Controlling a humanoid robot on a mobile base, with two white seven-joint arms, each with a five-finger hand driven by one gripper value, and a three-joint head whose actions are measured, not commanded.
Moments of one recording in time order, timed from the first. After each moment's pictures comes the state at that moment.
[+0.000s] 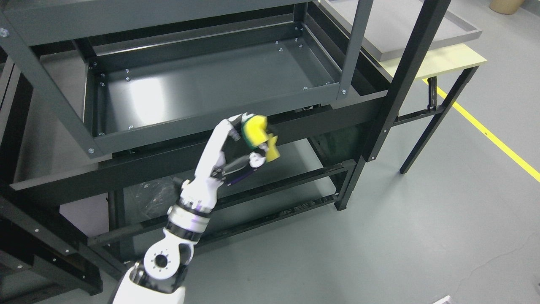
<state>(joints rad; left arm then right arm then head) -0.37 0.00 -0.29 -1.77 -0.06 -0.23 -0.17 -0.08 0.00 -0.21 0.00 -0.12 0.00 -0.08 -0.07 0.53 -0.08</state>
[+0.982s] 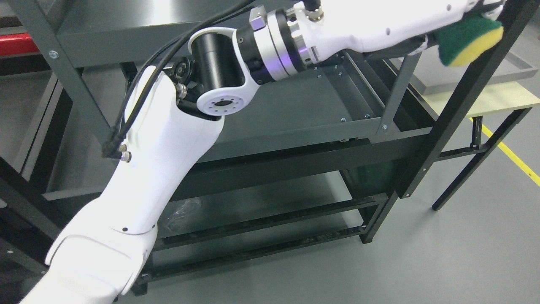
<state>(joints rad) -1.25 0.00 -0.52 -1.52 -0.80 -0.60 -0.27 -0.08 0.00 -0.21 0.00 -0.12 0.00 -0.07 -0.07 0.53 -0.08</state>
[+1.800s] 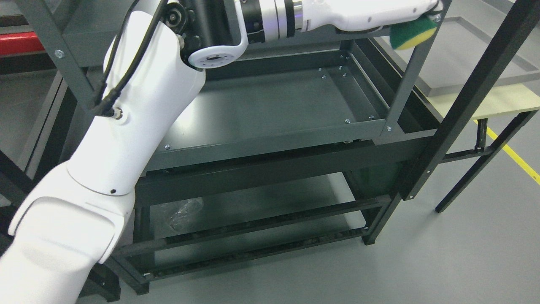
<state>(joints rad) -1.41 0.08 -0.57 -1.30 -1.05 -0.73 -0.22 -0.08 0.00 -0.21 0.00 -0.12 0.00 -0.07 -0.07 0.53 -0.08</state>
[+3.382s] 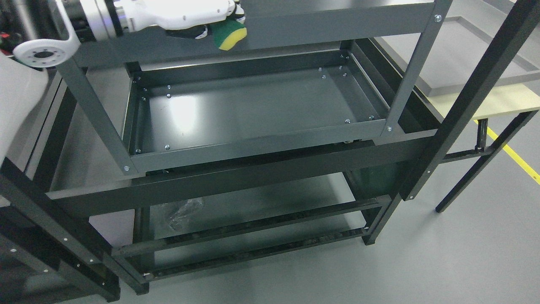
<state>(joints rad) -1.34 0.59 -0.55 -1.32 -0.76 -0.79 -0.37 -0.08 0.00 -0.21 0.00 -0.12 0.00 -0.07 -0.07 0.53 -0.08</state>
